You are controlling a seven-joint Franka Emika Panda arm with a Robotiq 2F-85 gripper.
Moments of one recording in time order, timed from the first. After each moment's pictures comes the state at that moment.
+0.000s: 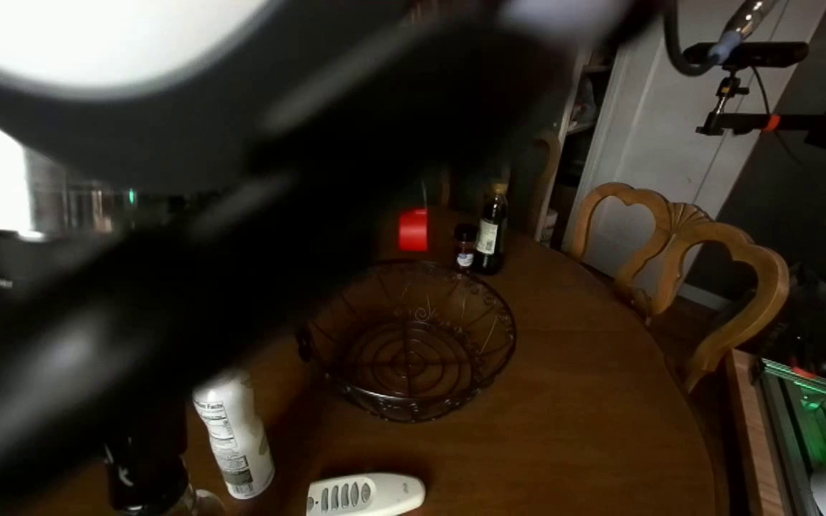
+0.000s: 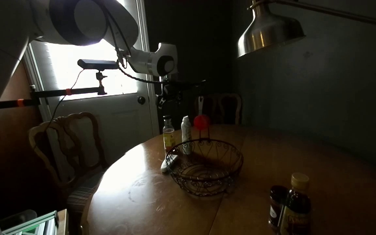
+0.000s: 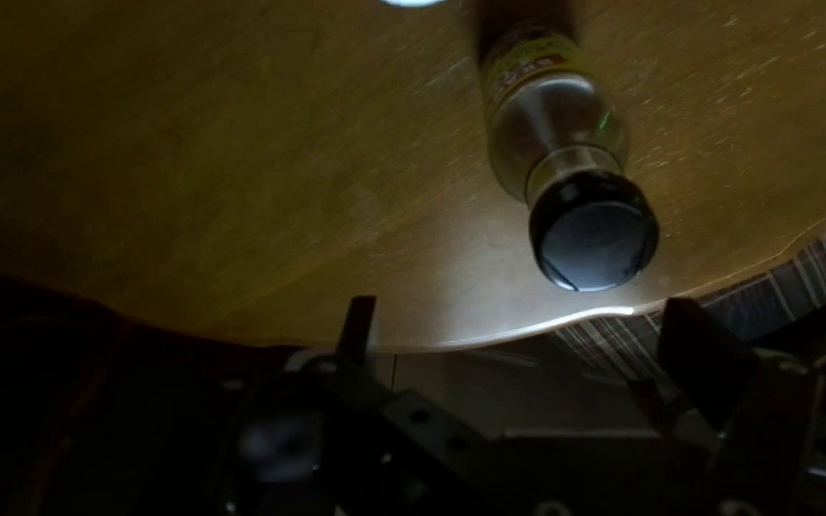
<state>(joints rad) 0.31 0.55 0.32 -1.50 0.00 2.25 -1.02</state>
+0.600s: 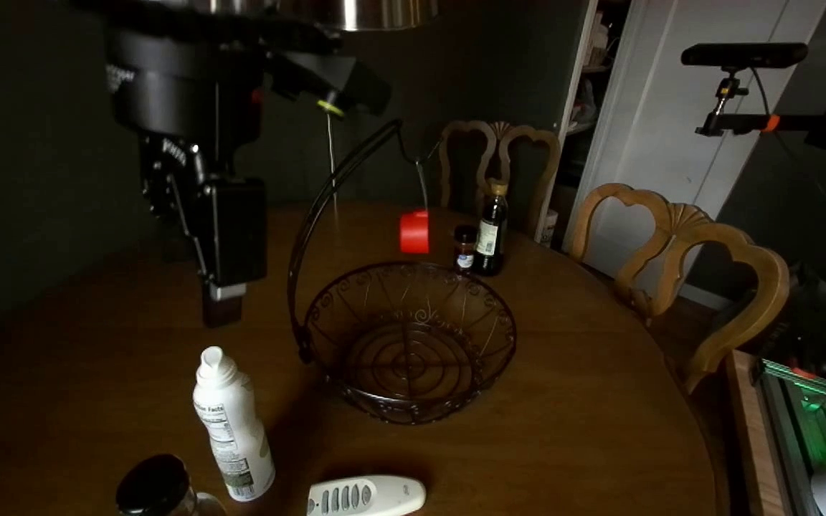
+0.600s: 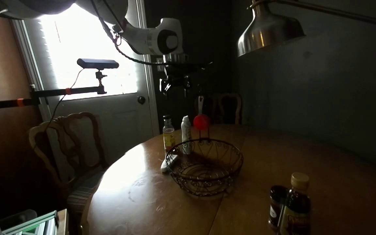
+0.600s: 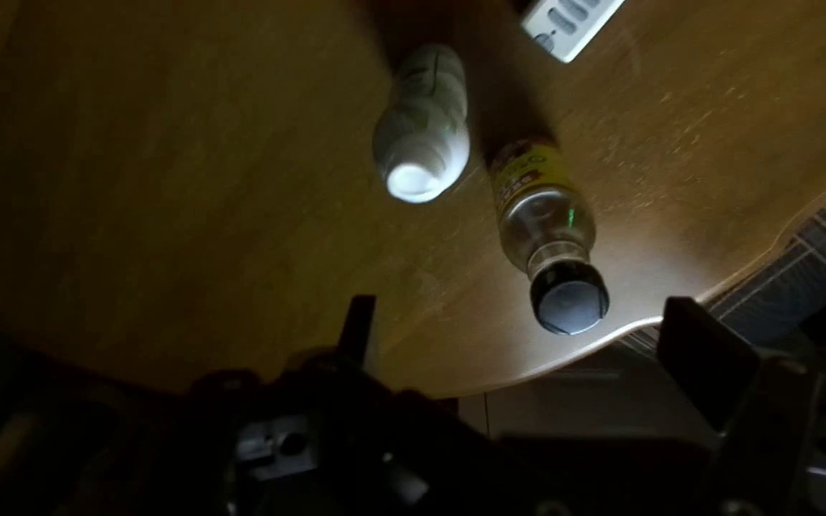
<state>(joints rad) 0.23 0.33 0.28 -1.60 0.01 2.12 -0.83</state>
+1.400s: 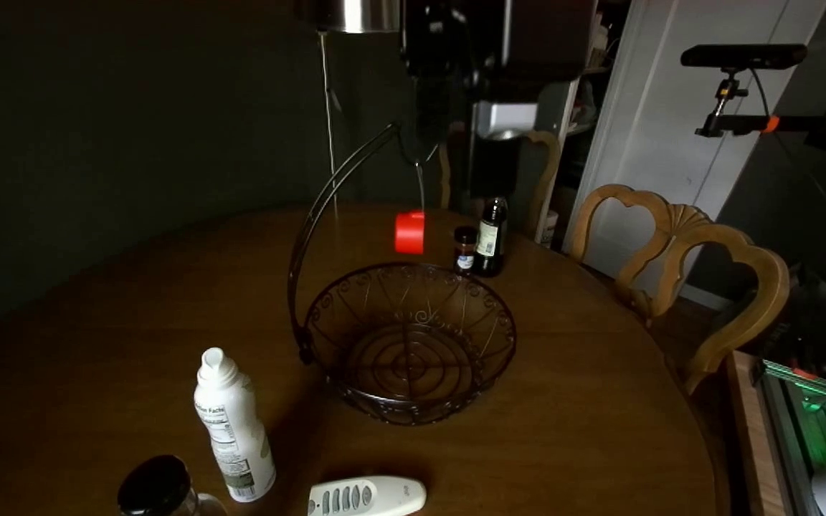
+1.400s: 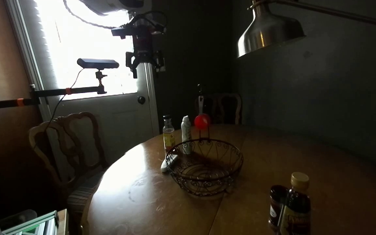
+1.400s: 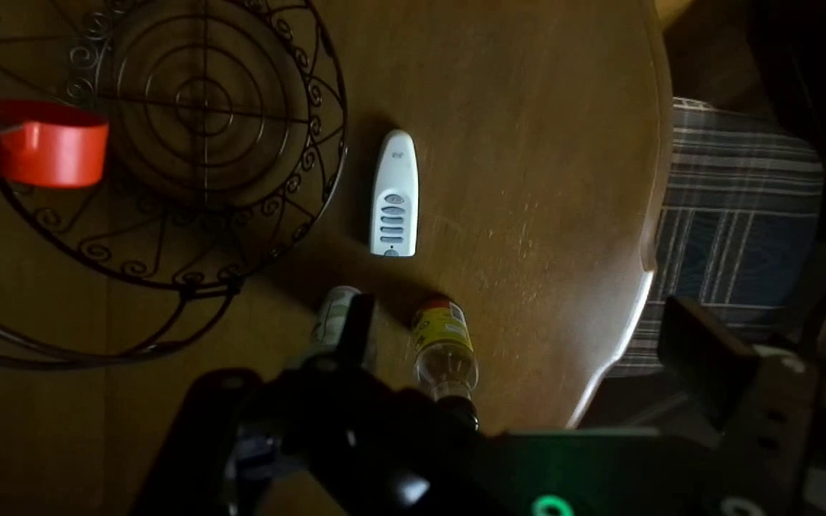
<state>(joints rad) 0.25 -0.11 0.28 -1.82 0.03 1.72 -0.25</state>
